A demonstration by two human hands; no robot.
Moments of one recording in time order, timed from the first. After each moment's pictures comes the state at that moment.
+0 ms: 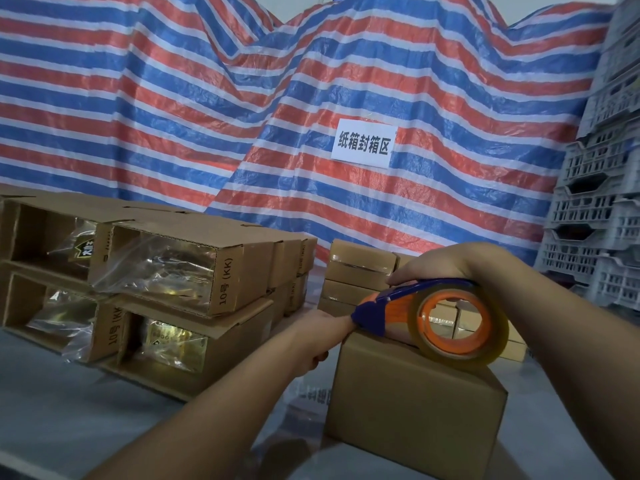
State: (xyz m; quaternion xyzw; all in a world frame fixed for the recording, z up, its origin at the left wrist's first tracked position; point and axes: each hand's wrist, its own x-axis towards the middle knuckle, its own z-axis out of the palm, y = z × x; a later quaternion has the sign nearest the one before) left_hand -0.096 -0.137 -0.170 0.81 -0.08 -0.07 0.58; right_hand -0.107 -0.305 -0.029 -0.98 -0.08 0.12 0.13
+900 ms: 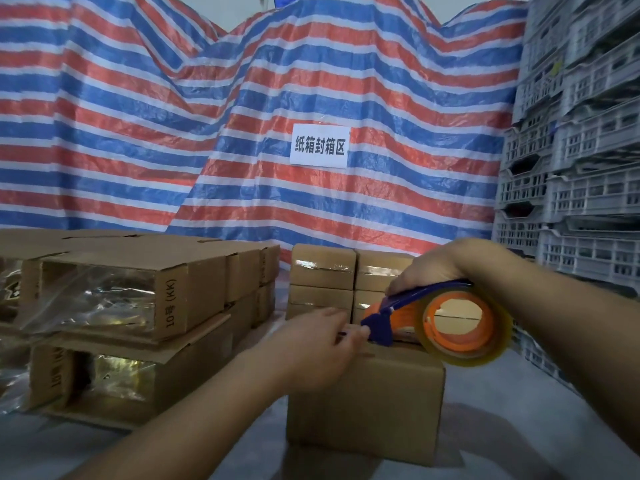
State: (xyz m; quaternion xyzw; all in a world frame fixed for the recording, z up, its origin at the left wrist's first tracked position) left_hand -0.140 -0.168 -0.152 0.92 -0.30 0.16 0.19; right_hand -0.132 -0.365 -0.025 -0.99 -0.05 0.14 -0.07
